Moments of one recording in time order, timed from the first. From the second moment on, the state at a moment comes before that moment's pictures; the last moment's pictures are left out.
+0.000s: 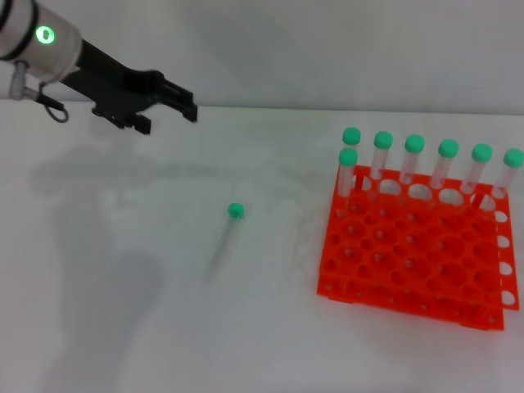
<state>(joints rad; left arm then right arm) -1.33 -1.87 2.85 -0.56 0.36 1.40 -2.49 0.41 2.01 -0.27 -0.07 2.17 1.24 -2.76</state>
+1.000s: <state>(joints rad) -1.41 -2.03 2.85 -0.32 0.82 1.26 -2.79 0.43 2.01 -0.28 -0.06 2.16 1.23 -2.76</state>
